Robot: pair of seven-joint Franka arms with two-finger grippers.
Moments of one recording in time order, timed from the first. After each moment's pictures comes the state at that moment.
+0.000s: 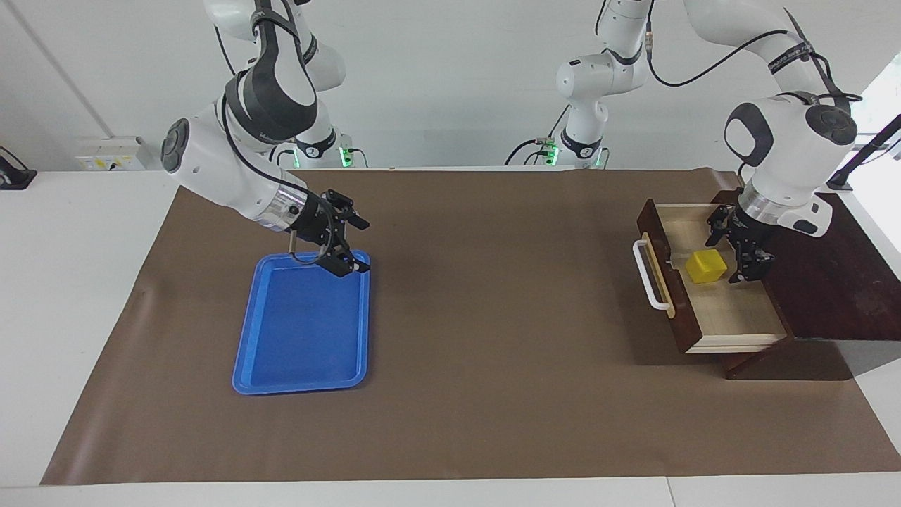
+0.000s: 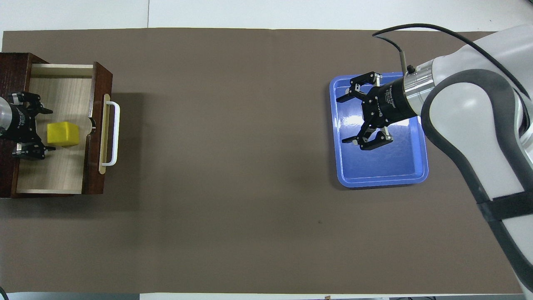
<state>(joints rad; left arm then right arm) 0.14 0.08 -0.04 -1.93 0.05 2.07 -1.56 0.26 0.20 -0.11 -1.71 0.67 1.83 1.45</state>
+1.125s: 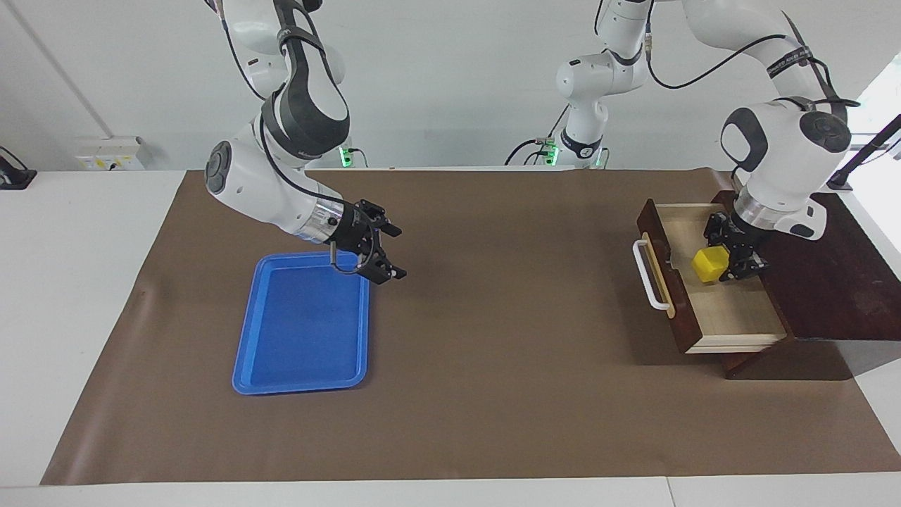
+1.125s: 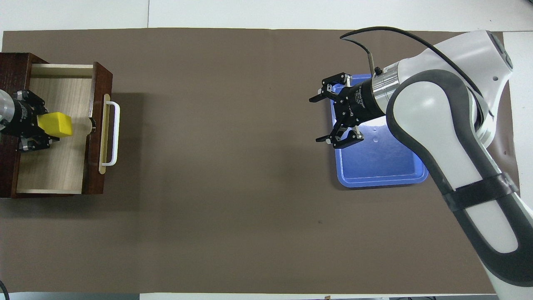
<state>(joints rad) 0.12 0.13 -0.05 -1.78 0.07 1.91 -1.62 0.31 0.25 -0.11 -1.68 0.77 1.87 1.42</state>
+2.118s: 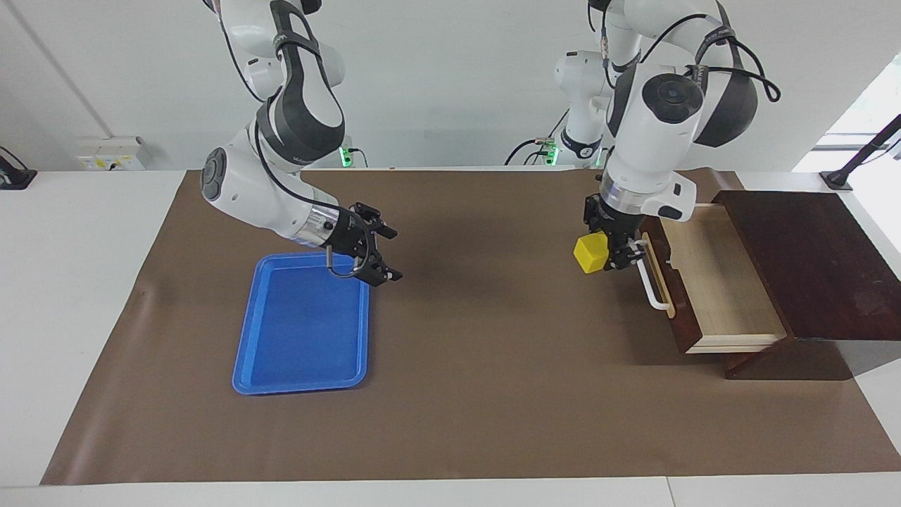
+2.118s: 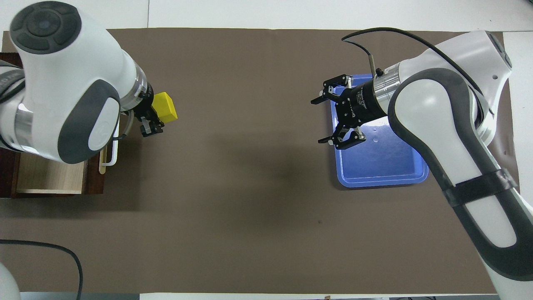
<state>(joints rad) -0.33 0.22 -0.07 -1.54 0.06 1.75 -2.23 0.31 0.26 -0.12 -1.69 0.77 1.85 1.39</state>
